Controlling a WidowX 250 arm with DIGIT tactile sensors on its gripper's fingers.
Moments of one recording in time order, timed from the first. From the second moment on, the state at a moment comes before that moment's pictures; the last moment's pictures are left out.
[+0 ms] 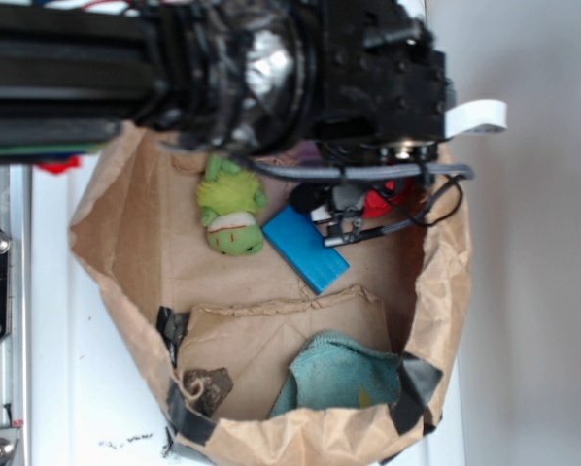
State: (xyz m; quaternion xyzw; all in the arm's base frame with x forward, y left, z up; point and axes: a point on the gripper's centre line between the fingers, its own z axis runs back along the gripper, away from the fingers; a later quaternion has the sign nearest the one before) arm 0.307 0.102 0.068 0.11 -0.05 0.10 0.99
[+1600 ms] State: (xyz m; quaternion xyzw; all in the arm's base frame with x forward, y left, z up) arm 0.298 0.116 0.074 0.13 -0.05 0.09 0.99
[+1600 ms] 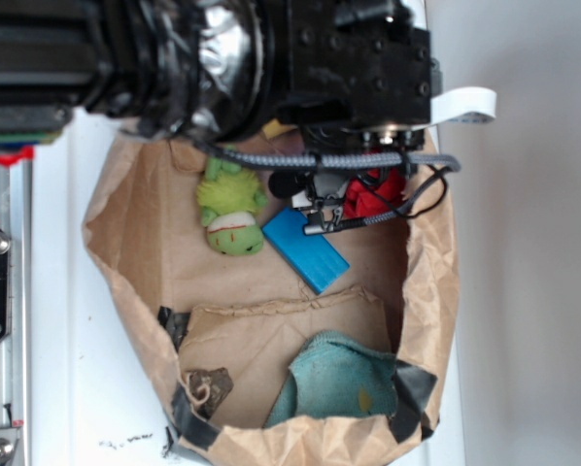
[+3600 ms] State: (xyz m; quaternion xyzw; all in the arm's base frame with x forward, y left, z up) arm 0.300 0.129 0.038 0.18 -0.07 0.10 0.98
